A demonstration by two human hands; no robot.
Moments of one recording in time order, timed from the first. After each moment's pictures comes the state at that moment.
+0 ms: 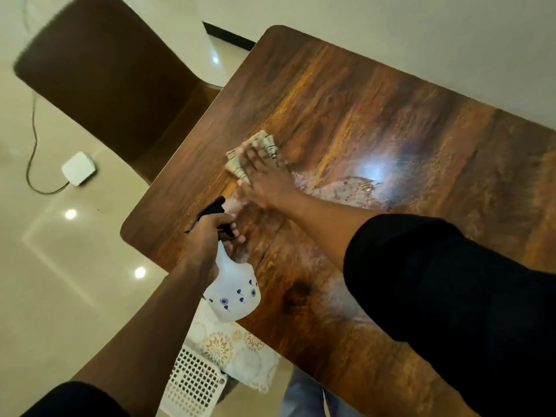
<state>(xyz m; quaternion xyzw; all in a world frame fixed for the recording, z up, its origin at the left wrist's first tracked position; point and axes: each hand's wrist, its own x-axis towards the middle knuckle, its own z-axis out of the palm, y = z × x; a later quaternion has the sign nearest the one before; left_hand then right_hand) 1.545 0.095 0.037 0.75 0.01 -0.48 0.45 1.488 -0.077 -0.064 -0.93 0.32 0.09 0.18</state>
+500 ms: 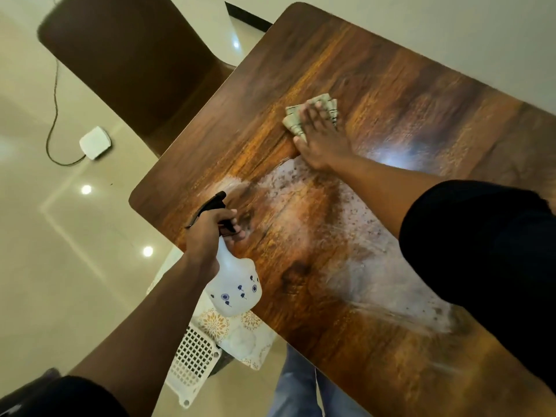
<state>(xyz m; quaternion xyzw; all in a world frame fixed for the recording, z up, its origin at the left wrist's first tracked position) 1.525 0.133 0.032 0.75 0.03 -0.46 0.47 1.412 -0.147 -0.065 -0.90 0.39 0.09 0.16</state>
